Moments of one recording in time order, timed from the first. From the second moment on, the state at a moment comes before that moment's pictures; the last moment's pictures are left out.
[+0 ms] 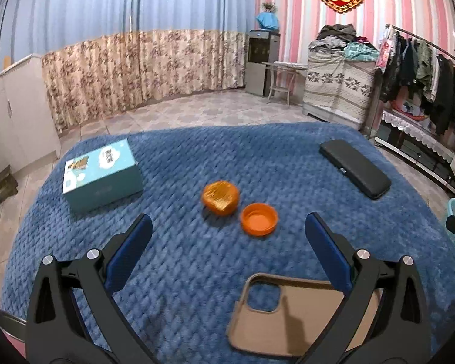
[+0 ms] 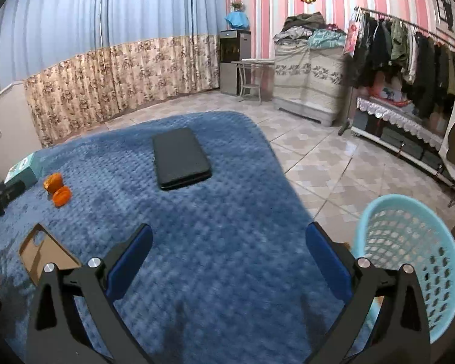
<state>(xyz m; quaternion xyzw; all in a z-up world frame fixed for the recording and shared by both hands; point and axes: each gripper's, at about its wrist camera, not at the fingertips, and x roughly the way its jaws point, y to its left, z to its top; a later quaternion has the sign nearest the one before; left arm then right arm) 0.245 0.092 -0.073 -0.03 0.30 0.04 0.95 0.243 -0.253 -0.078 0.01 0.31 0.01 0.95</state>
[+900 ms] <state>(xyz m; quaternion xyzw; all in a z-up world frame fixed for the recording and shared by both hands) 0.331 0.124 -0.116 -0.08 0.38 0.00 0.92 0.294 -0.168 -0.109 -0.02 0.37 0.05 0.93</state>
